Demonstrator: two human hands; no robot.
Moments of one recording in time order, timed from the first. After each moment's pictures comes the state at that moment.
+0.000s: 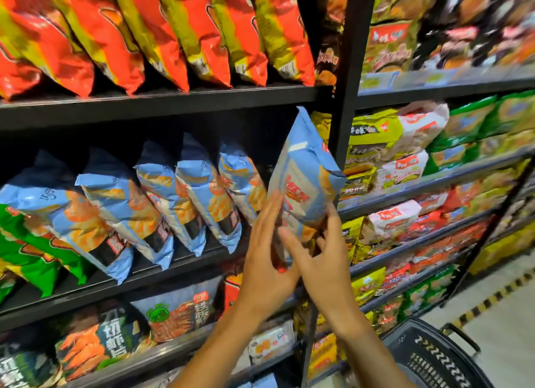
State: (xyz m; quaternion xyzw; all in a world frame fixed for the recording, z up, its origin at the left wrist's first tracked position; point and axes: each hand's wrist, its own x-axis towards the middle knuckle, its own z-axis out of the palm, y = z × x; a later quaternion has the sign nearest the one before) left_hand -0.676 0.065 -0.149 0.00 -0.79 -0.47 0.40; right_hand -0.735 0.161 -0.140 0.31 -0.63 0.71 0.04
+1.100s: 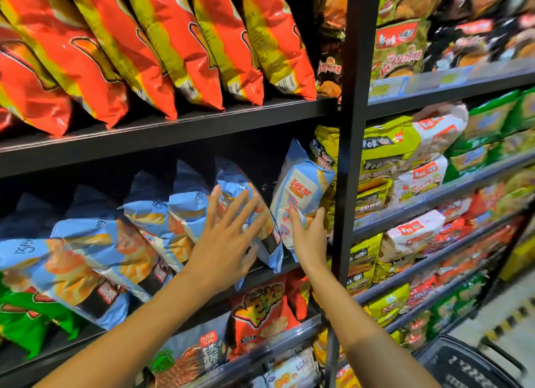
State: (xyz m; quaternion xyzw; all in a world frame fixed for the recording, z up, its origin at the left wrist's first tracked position) left_hand -0.719 -0.078 -0.110 -0.01 -0.92 0.27 0.28; right_hand -0.867 0.048 -0.171 0.14 -0.71 0.69 0.00
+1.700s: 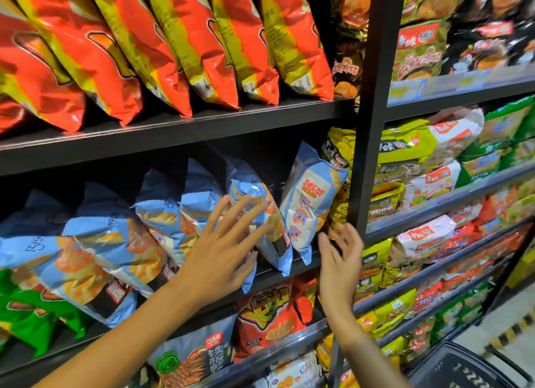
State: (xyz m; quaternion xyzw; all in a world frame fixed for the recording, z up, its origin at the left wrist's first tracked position) left_hand -0.700 -0.101 -0.116 -0.08 -0.92 0.22 0.33; right_hand -0.820 0.078 -0.192 0.10 -0.59 0.80 0.09
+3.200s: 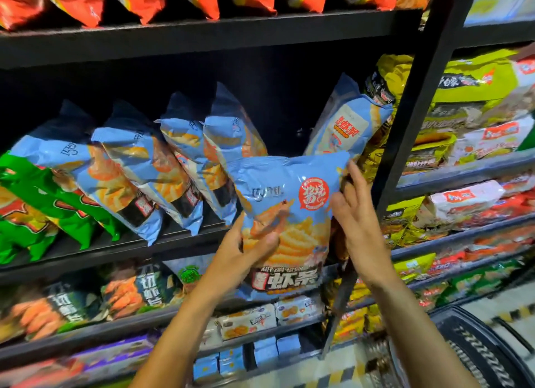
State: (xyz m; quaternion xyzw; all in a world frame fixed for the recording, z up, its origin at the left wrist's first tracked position) left_hand -0.637 -0.029 -0.192 0.14 -0.73 -0.63 0.23; right_hand -0.779 0.126 -0.158 0.35 -0.54 0.75 -0.15
